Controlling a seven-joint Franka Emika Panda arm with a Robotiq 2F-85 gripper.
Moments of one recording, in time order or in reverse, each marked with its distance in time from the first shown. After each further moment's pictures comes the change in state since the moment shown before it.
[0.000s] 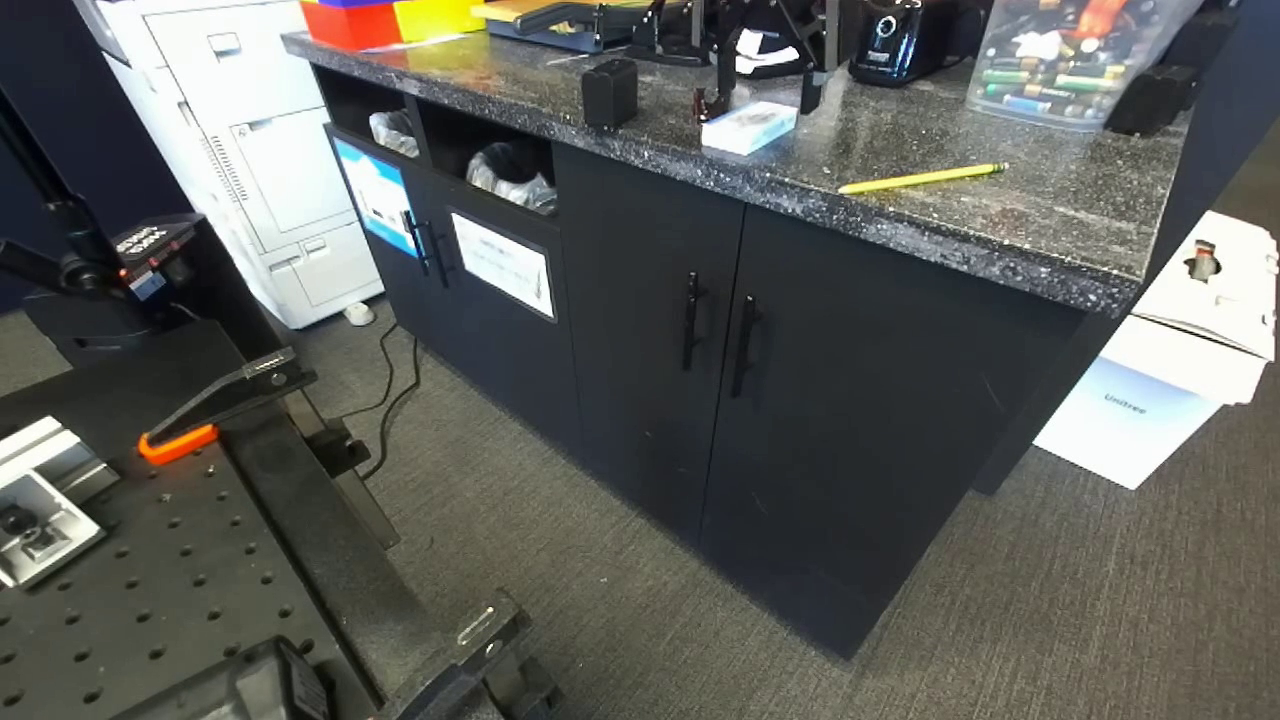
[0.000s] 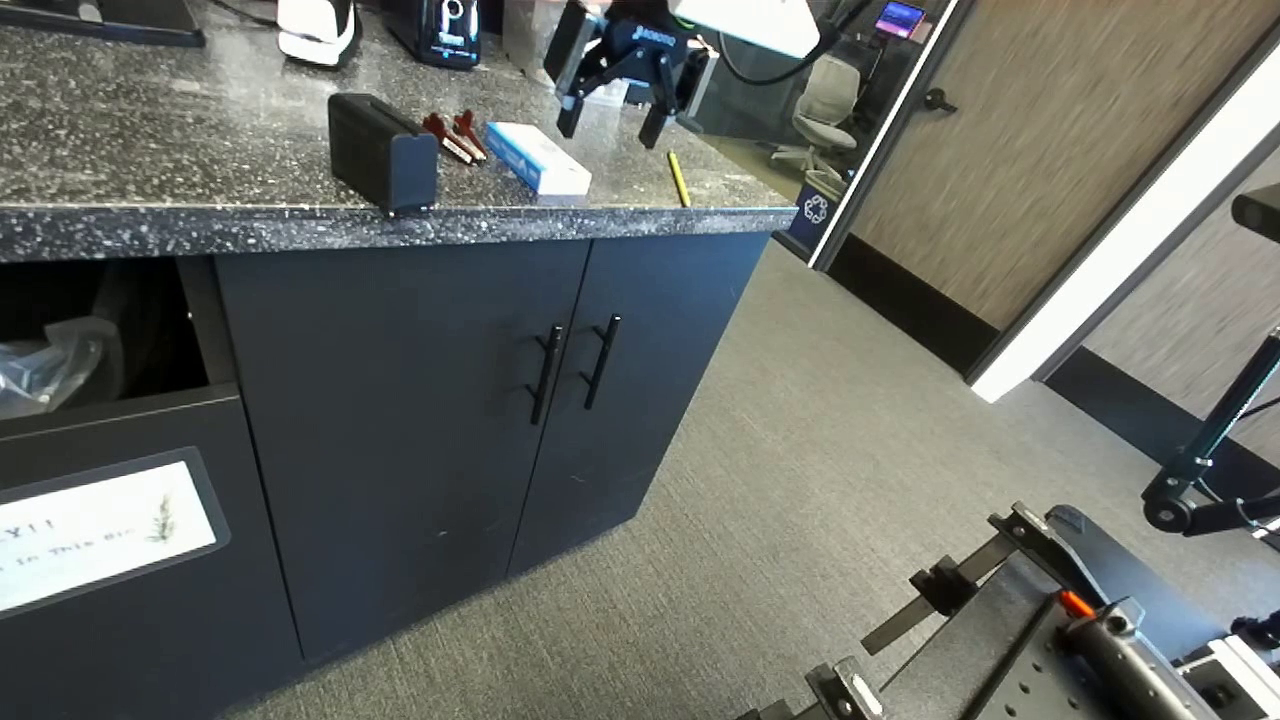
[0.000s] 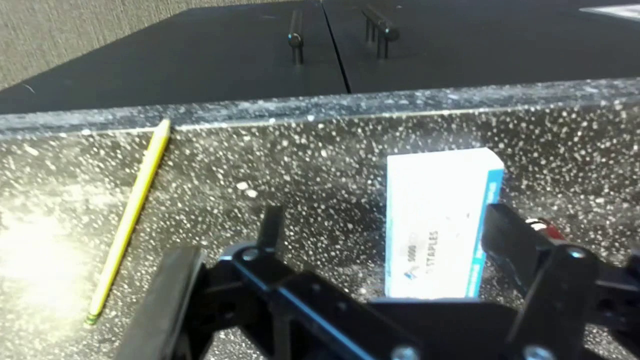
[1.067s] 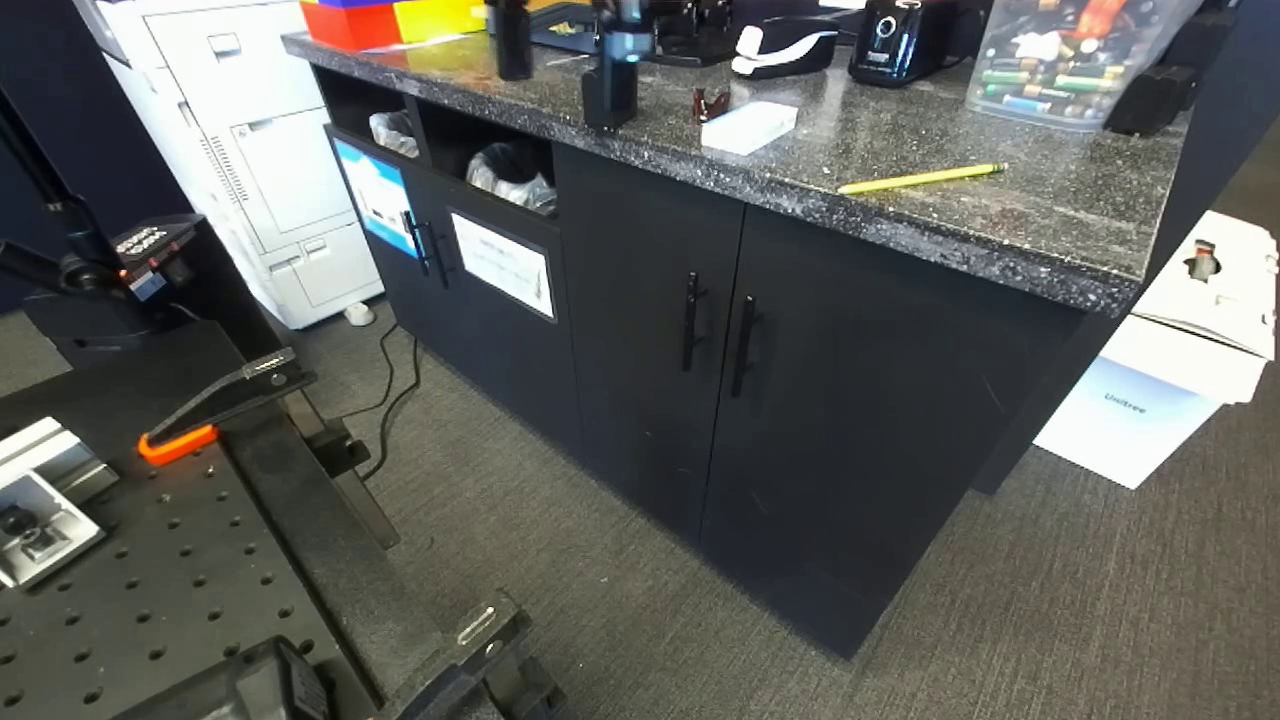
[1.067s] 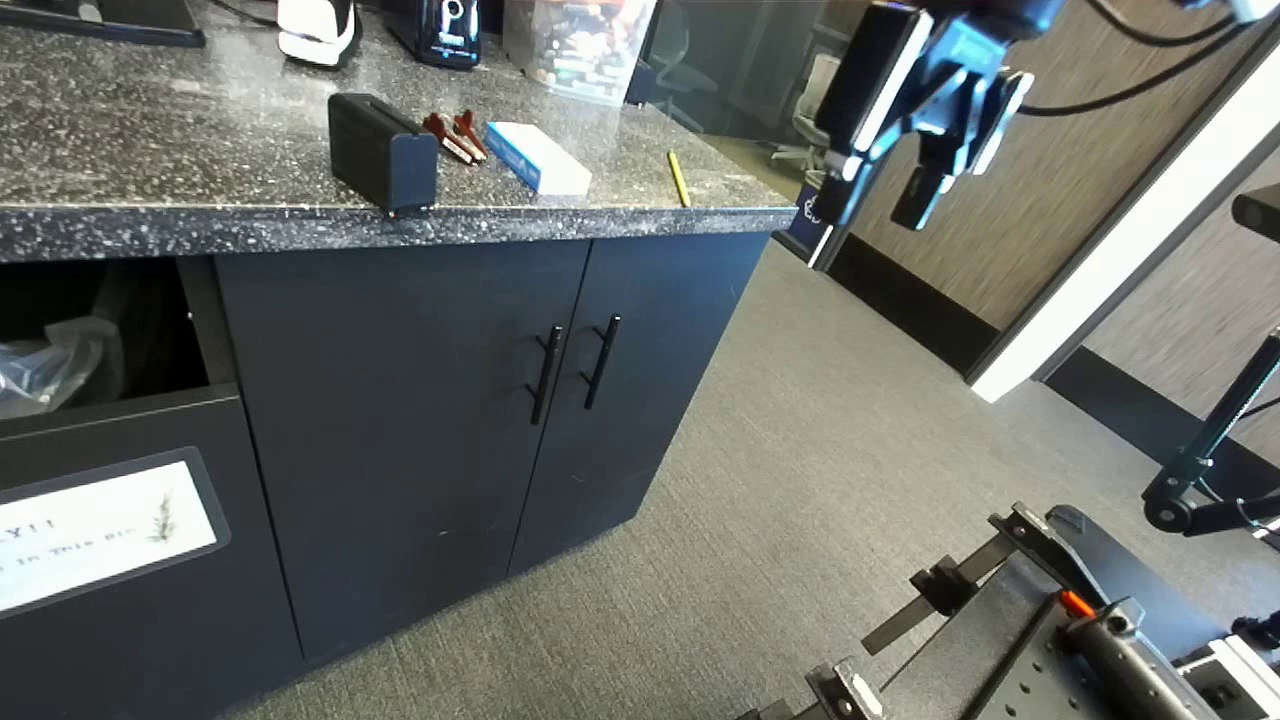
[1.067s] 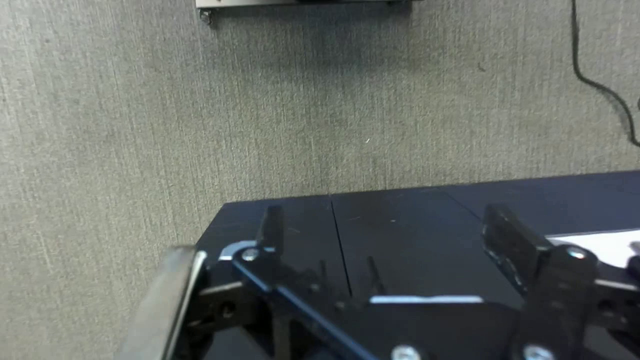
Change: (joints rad) arm -0.052 -0.701 0.019 -0.908 0.027 -0.092 -0.026
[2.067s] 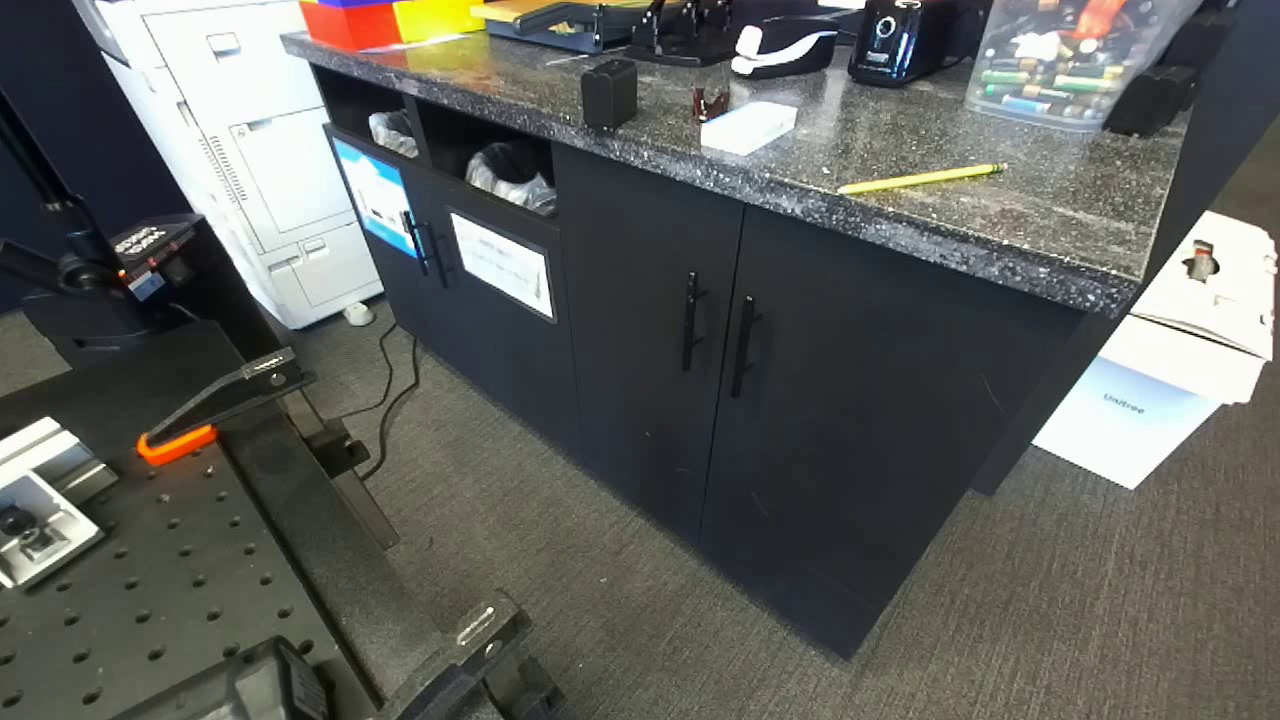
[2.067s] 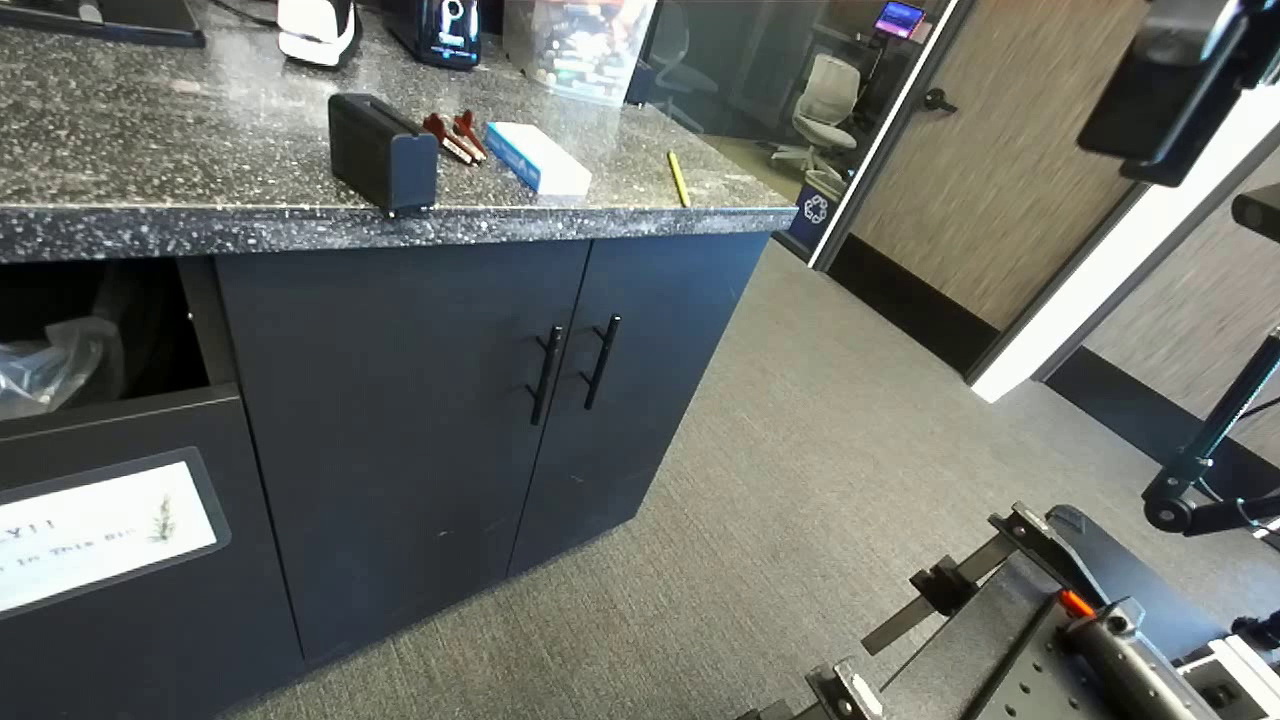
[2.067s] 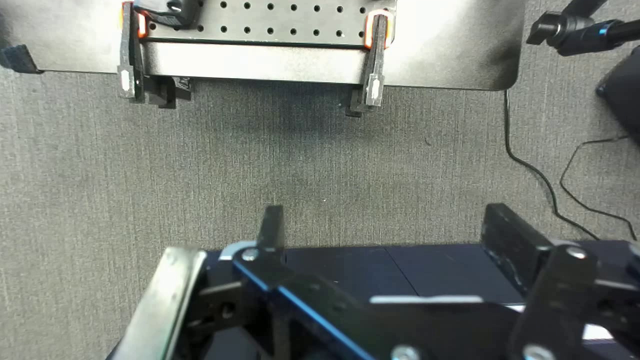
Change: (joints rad) arm 0.062 -0.383 0.062 -0.218 0.090 -0.245 0.002
